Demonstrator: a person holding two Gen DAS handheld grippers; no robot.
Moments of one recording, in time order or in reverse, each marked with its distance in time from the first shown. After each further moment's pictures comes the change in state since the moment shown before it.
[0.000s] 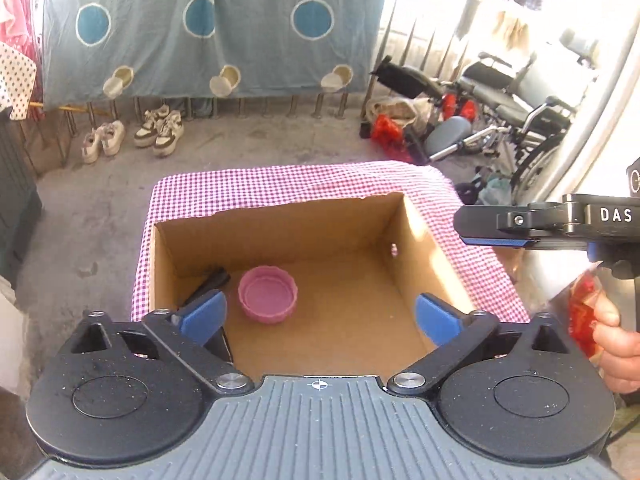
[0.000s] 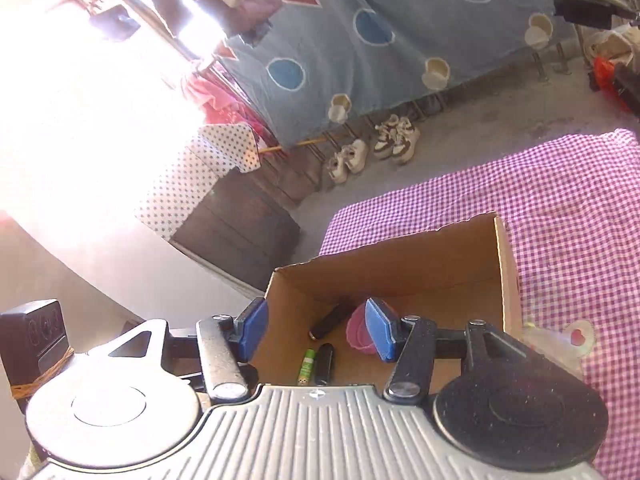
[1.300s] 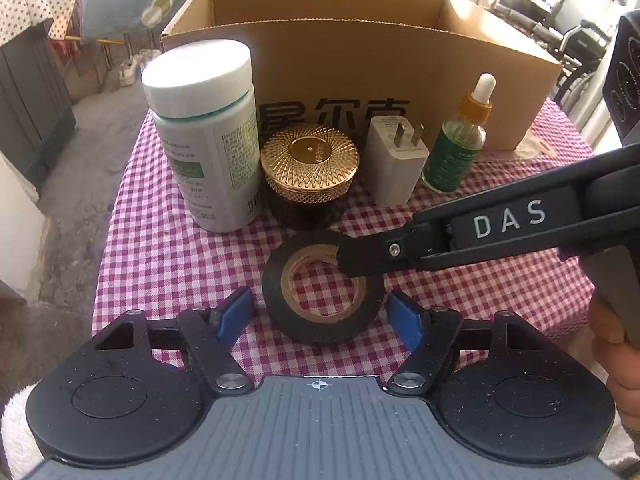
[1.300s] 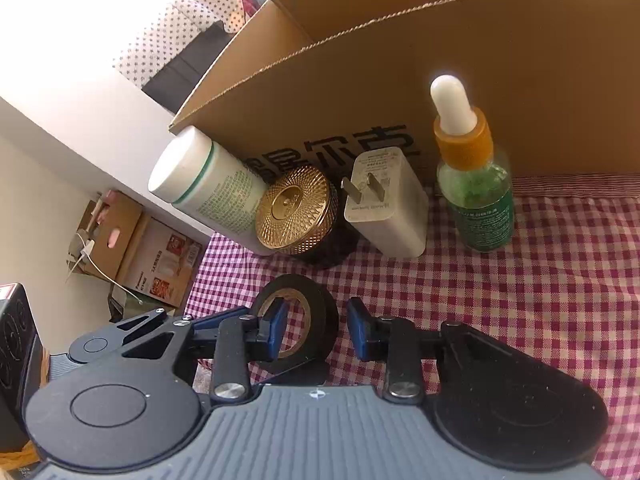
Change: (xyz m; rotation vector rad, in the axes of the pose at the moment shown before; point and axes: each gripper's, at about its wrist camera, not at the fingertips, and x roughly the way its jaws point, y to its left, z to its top) left arm 0.055 0.015 -0.212 -0.021 0.132 0.129; right arm 0.113 0.023 -0.222 -0.023 0.339 -0.100
